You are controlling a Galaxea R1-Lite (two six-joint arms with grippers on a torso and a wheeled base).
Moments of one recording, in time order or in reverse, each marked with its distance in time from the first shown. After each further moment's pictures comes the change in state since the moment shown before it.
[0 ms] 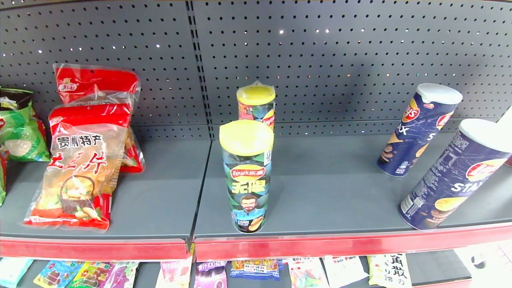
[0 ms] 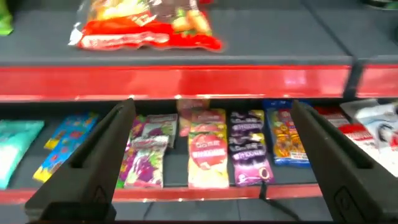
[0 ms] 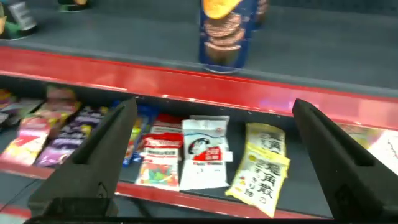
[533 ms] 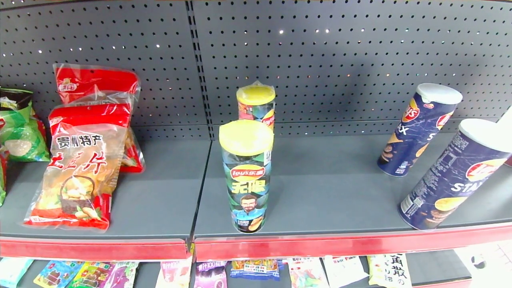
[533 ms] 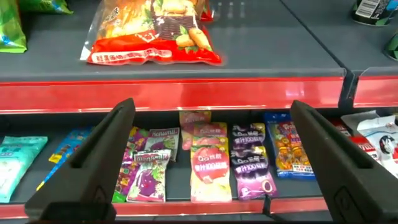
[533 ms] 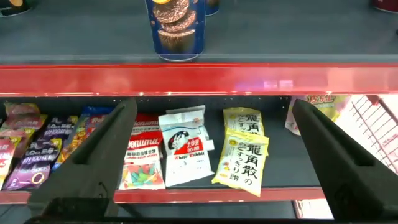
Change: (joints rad) left arm -0.006 -0.044 0.001 0.000 0.035 0.006; right arm 0.000 -0.002 0.015 0.016 -0.087 0.057
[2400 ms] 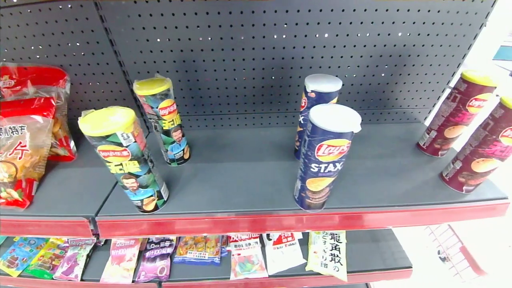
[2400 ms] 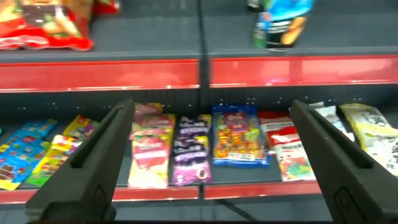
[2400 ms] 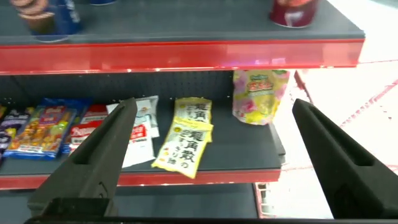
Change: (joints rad) left arm 0.000 -0.001 -0.001 0.000 0.001 0.001; right arm 0.000 0.000 0.000 0.001 0.000 0.001
